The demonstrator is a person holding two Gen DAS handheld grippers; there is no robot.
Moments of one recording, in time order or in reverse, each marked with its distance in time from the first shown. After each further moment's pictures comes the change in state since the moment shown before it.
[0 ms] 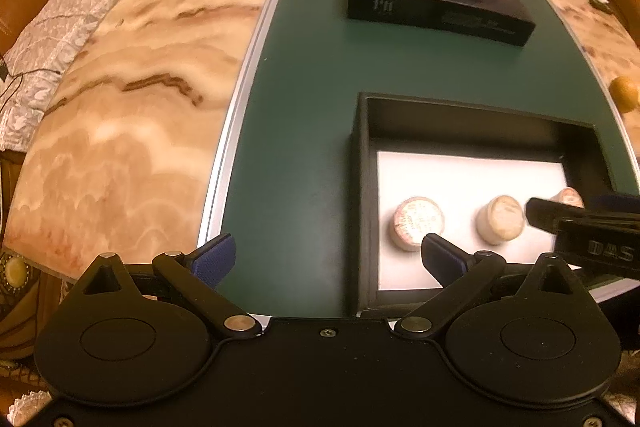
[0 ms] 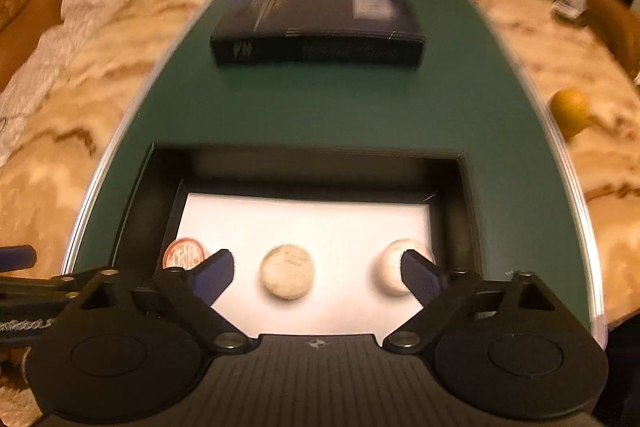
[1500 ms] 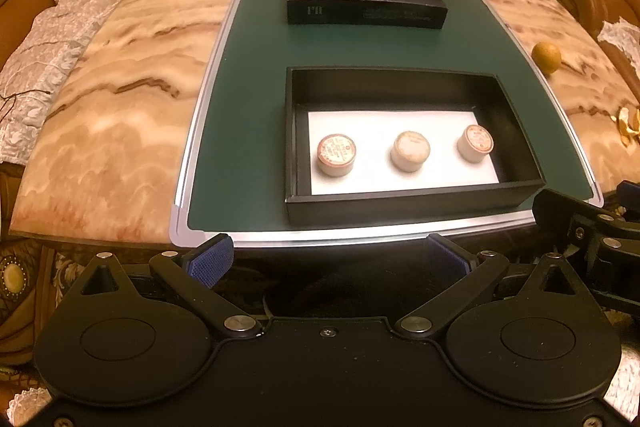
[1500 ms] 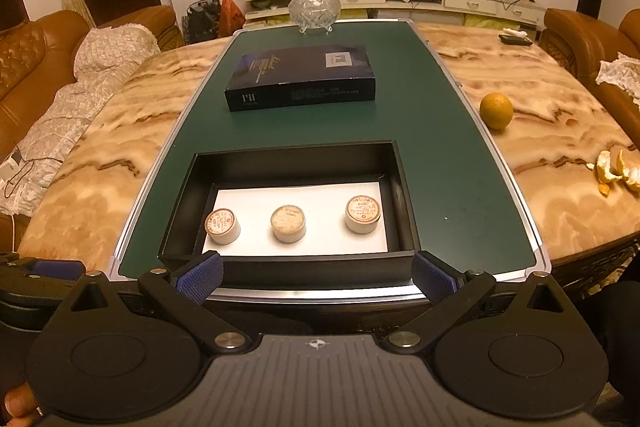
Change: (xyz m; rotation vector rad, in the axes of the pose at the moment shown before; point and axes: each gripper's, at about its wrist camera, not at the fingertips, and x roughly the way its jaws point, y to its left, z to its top) left arm -0.078 -0.034 -0.072 0.086 -0.052 -0.064; right arm -0.118 -0.015 -0.081 0.077 -0.158 0.009
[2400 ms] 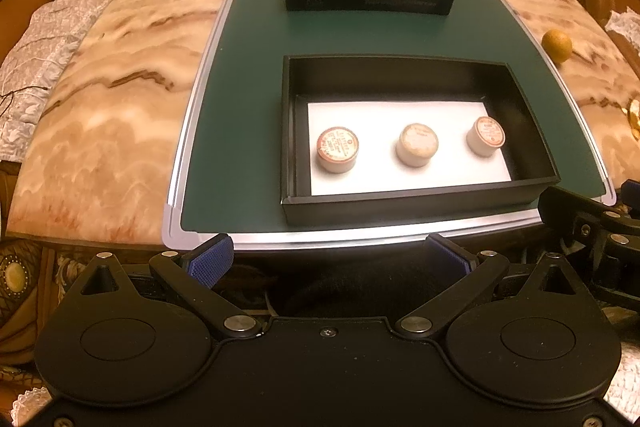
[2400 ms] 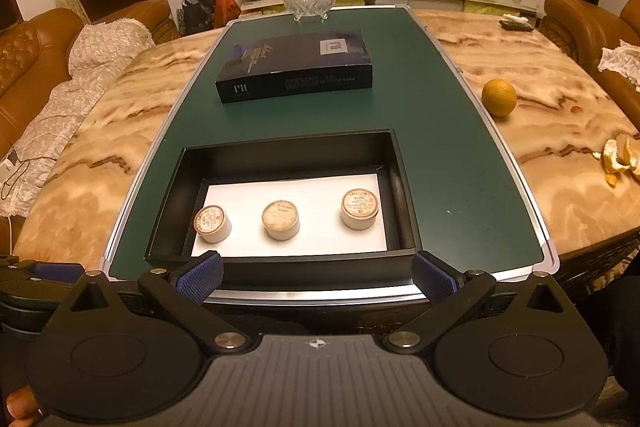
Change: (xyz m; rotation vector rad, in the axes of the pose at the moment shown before) left arm 0.021 -0.004 0.008 0.004 0.039 0.021; right arm 0.021 -0.009 0.003 0.023 0.033 0.003
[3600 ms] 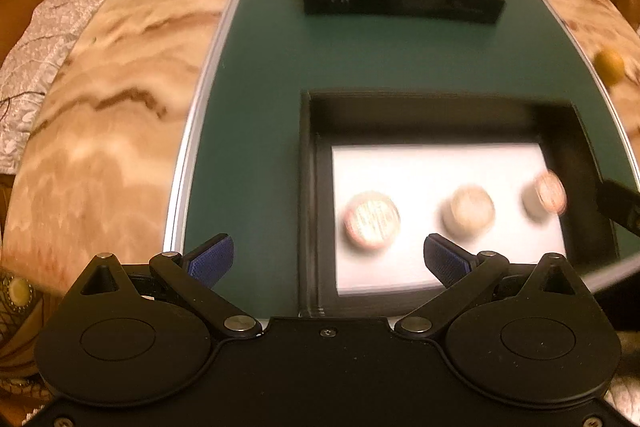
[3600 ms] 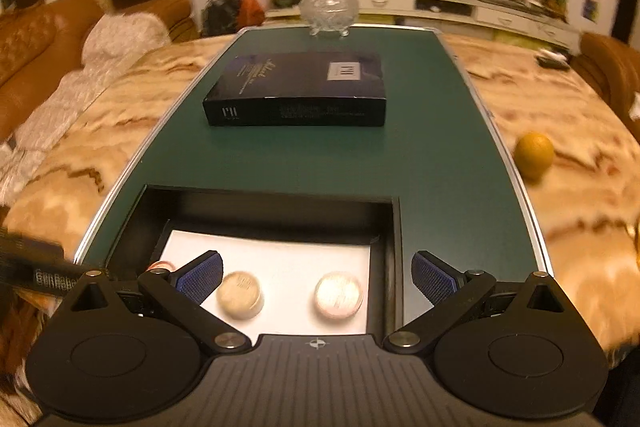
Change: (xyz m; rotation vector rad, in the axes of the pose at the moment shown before) left arm 0.077 0.016 0.083 -0.029 0.037 0.060; right arm 0.082 -0.031 0.064 -0.145 -0.027 0.050
